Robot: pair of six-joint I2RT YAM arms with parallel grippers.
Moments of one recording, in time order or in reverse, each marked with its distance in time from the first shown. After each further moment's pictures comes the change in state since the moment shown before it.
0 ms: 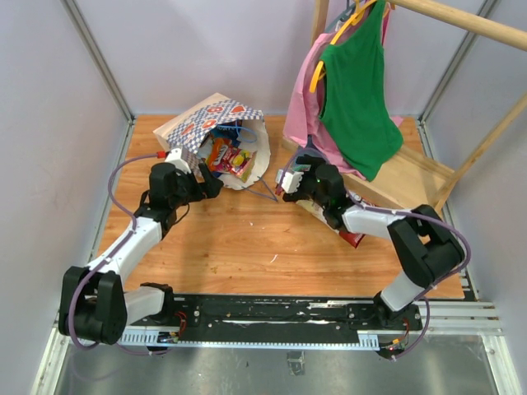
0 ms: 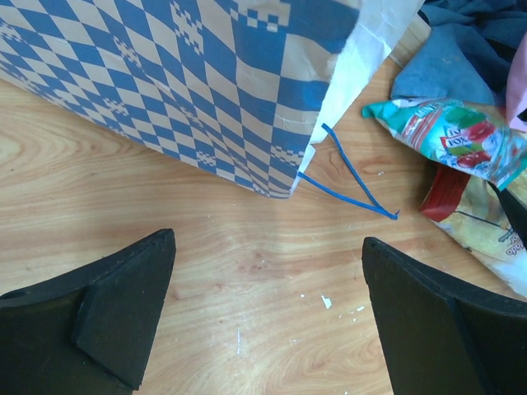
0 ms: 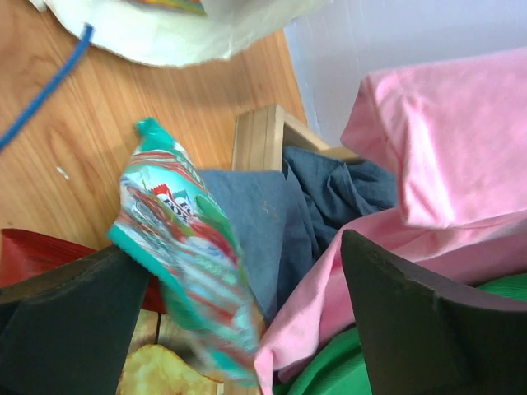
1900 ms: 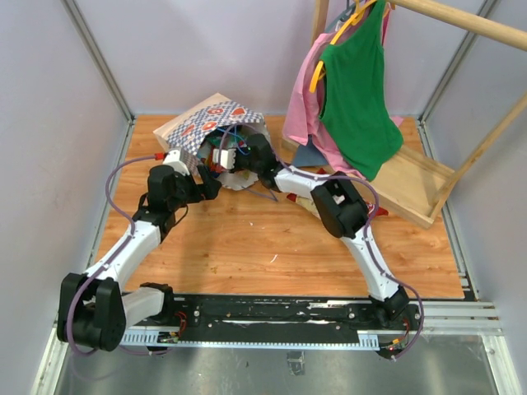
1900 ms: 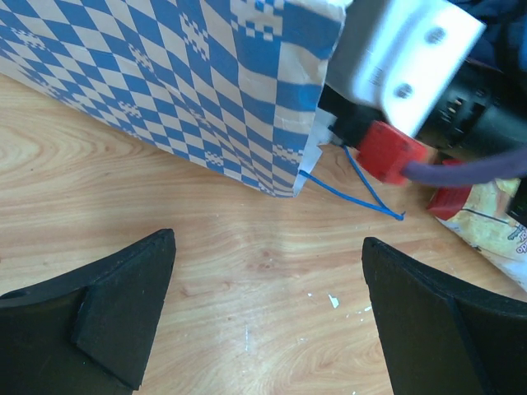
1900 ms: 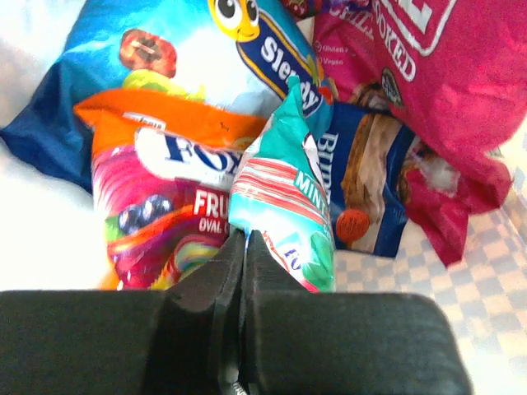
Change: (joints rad) left arm 0.000 -0.040 -0.021 -0.004 -0.025 0.016; right arm 0.143 0.827 1.123 -0.301 -0.248 0.043
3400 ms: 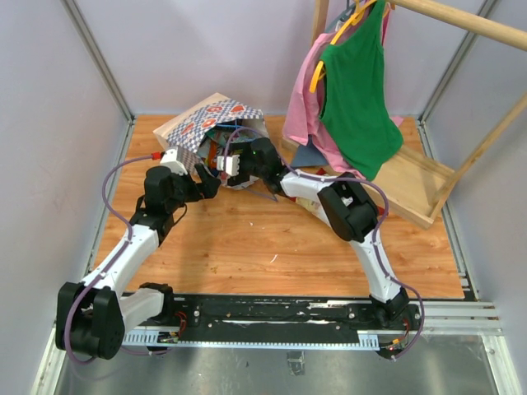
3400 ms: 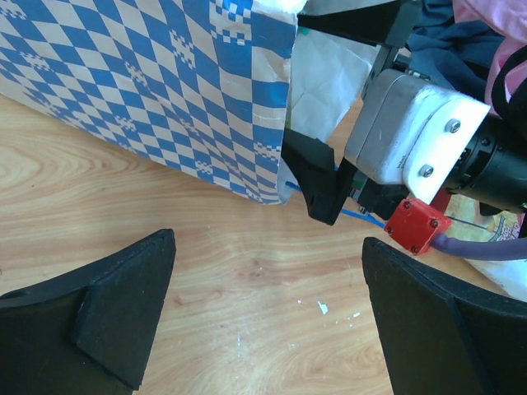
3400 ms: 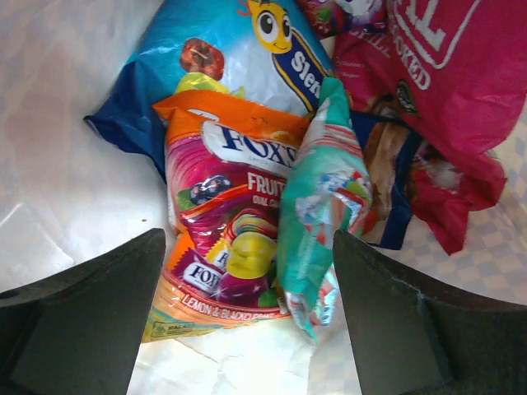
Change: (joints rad) left arm 0.000 -0.044 -0.006 0.018 0.005 -0.007; right arm 0.009 -0.163 -0.256 0.049 -0.061 -0.016
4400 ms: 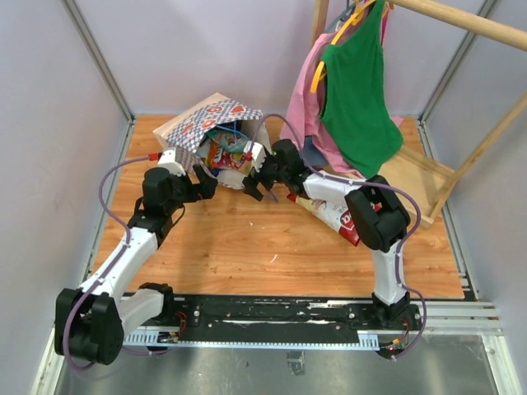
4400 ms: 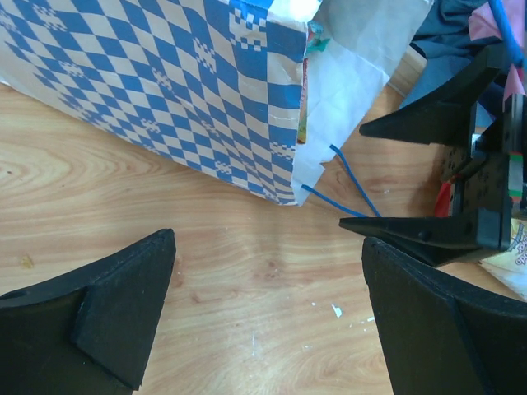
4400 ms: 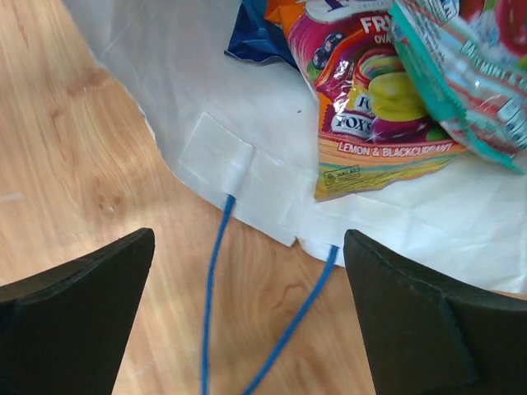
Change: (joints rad) left arm 0.000 -0.044 -0.006 -0.029 -0.058 0.034; right arm -0.063 -0.251 -0.239 -0.206 -0.083 0.733
